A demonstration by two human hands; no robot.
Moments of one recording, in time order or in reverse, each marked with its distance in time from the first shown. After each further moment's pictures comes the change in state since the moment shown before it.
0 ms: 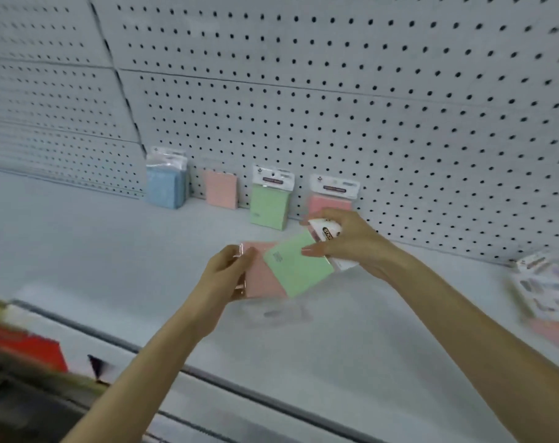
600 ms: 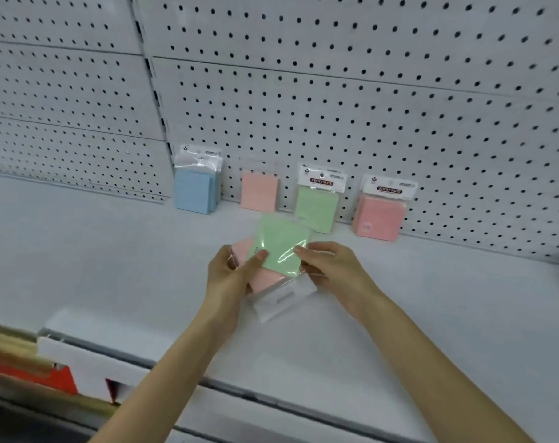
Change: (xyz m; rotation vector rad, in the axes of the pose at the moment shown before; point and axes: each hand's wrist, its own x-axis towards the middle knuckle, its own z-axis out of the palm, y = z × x) left_hand 0.049 -0.016 -0.092 -0.205 0.171 0.033; right_hand 0.060 0.010 0.141 0.517 0.253 0.200
